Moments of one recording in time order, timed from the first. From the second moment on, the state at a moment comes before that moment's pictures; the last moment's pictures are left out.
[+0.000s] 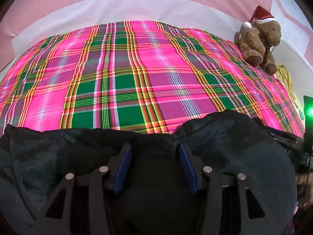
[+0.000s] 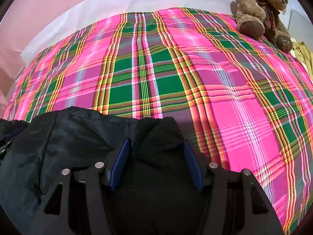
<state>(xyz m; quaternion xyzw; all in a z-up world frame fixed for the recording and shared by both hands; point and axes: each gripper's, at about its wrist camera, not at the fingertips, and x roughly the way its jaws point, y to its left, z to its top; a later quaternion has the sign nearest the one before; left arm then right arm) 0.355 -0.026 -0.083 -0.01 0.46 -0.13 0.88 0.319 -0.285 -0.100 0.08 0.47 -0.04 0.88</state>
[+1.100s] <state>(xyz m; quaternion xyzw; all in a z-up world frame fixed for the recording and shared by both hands) 0.296 0.129 -0.035 -0.06 0.39 -0.06 0.92 0.272 -0.255 -0.038 0.03 0.40 -0.01 0.91</state>
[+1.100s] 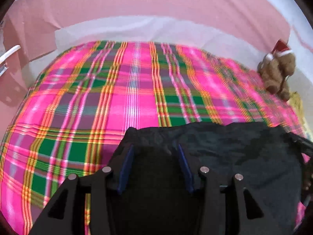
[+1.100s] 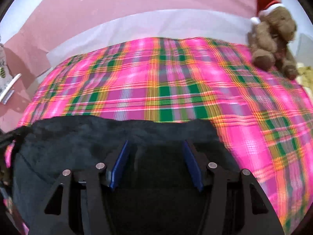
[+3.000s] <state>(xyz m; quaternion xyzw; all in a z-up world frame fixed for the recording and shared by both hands) 0.242 0.090 -0.020 -0.02 0.36 -0.07 0.93 0.220 -0.300 -0.059 0.06 0.39 -0.02 0.92</state>
